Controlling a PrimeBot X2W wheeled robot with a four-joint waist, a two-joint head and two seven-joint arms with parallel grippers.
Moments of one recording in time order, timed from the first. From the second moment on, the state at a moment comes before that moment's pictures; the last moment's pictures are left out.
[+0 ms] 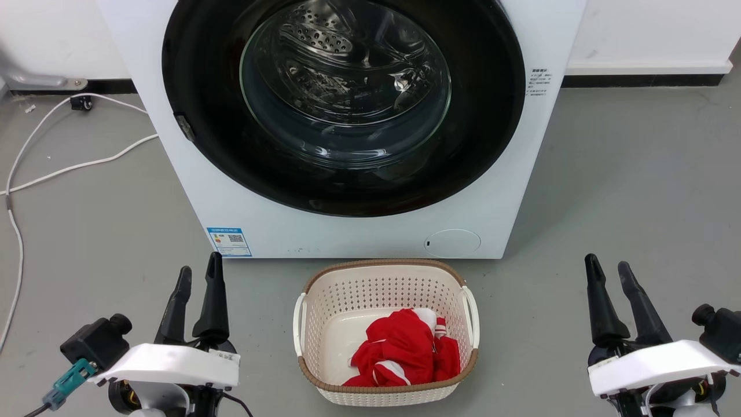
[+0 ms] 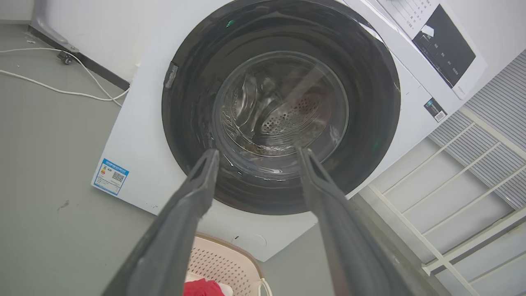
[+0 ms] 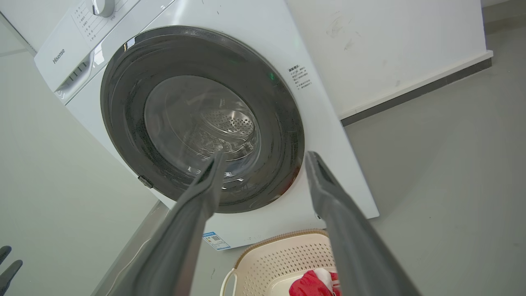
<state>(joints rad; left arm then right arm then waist) -0.05 0.05 0.04 0.07 -0.70 -0.13 -0.11 -0.01 -0.06 -0.01 0.06 0.57 0.13 -0.11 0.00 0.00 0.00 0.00</state>
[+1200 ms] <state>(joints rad) -0.04 0.08 -0.01 0.07 -0.28 -0.10 -0.20 0.02 -0.05 0.01 0.00 0.19 0.13 -0.13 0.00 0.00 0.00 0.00</state>
